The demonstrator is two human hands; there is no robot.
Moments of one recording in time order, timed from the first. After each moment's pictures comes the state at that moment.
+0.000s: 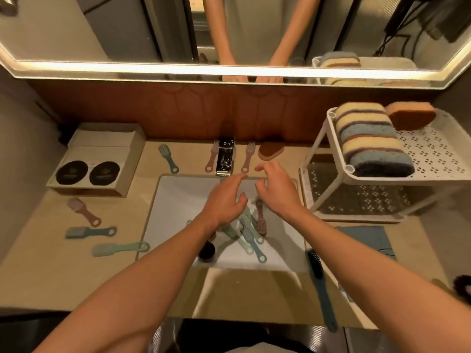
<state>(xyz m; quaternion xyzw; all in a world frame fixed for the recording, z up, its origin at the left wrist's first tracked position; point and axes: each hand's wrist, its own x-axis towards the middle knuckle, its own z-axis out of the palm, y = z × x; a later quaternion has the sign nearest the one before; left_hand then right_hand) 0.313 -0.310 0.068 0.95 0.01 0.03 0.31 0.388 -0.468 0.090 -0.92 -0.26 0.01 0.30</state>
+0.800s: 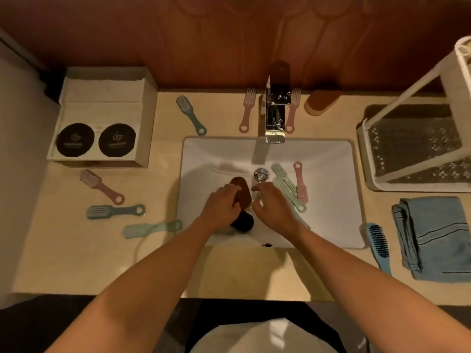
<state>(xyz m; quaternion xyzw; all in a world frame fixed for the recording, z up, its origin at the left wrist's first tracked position) 0.248 -0.185 -0.082 0.93 0.07 -0.18 0.30 0.301 -0.358 -0.043 -0.91 -0.18 0.24 0.29</state>
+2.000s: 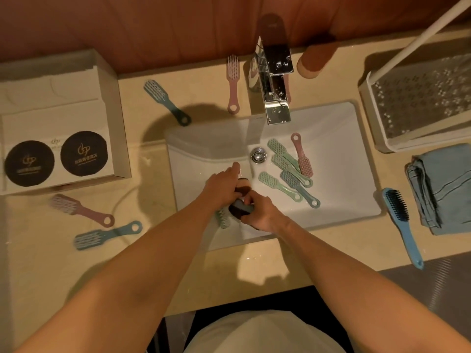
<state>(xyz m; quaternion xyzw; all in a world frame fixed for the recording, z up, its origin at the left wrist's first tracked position) 0.302 -0.159 -0.119 0.93 -0.05 -0.29 0.23 0.267 -0.322 -0.106 -0.85 0.00 0.42 0.31</state>
